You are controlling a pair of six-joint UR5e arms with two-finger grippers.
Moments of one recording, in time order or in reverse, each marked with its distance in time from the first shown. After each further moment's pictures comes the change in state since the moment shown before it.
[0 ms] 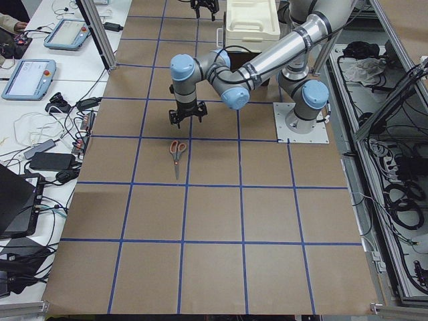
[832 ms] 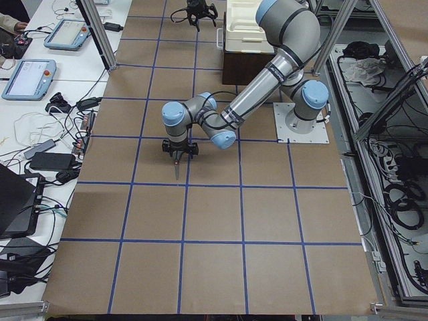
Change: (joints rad) left arm 0.045 -0.249 0.022 0.213 -0.003 0.383; right arm 0.001 0.185 -0.139 0.205 -0.028 -0.512
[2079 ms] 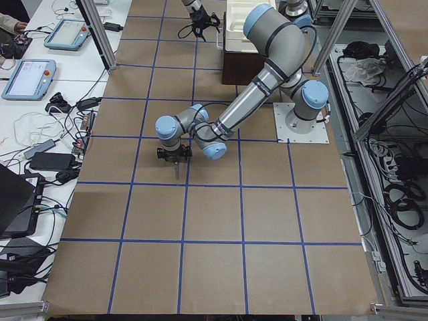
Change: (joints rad) left arm -0.003 -0.095 0.070 -0.008 -0.094 -0.197; right arm 0.001 0.053 0.053 0.054 -0.025 -0.063
